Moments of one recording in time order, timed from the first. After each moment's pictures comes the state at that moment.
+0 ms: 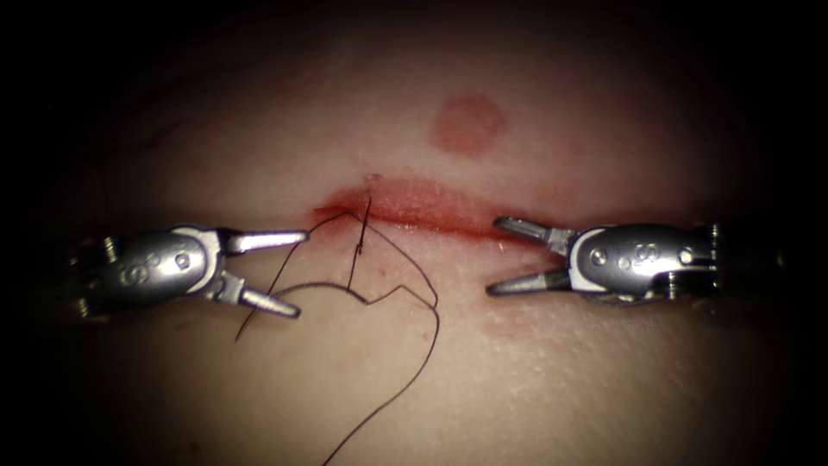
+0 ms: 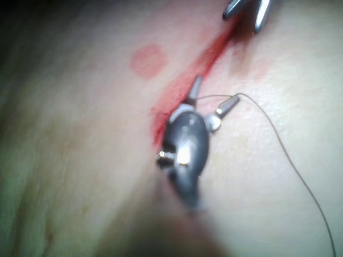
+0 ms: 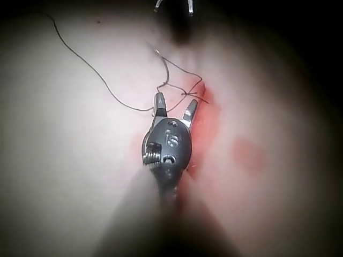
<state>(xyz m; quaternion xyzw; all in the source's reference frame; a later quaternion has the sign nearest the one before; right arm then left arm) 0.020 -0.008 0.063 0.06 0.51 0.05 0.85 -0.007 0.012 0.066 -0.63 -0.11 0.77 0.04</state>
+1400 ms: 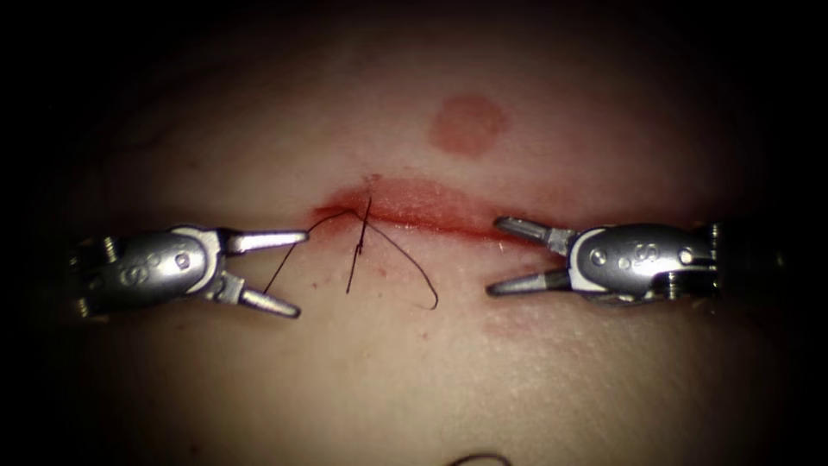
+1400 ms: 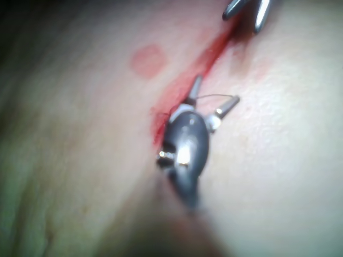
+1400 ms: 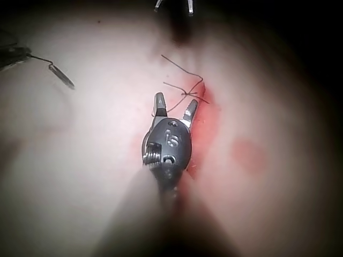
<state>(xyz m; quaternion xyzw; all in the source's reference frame) 0.020 -0.008 0.063 0.06 0.51 0.05 0.85 -0.007 0.012 0.066 -0.63 -0.11 0.77 0.04</state>
